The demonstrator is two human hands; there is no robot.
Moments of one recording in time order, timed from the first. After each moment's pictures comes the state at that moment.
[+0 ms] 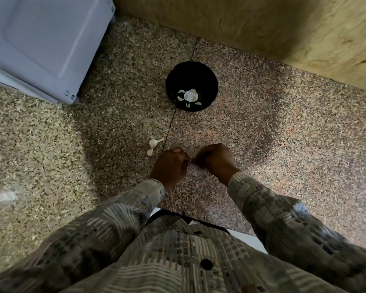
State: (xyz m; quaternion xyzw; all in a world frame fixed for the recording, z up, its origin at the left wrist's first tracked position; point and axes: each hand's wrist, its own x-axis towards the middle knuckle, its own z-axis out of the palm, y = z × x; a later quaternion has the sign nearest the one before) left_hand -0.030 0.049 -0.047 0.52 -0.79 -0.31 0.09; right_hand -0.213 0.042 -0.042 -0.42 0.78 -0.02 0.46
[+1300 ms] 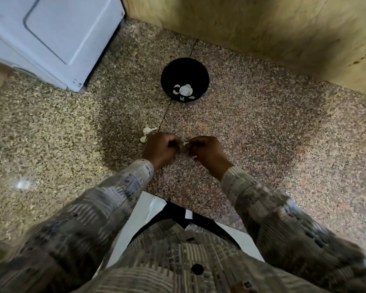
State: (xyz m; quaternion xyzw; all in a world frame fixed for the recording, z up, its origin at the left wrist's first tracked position) left_hand -0.045 0.055 -0.028 0.63 -0.64 -0.41 0.16; right_hand -0.230 0.067 -0.019 -0.39 0.71 -0.19 0.55
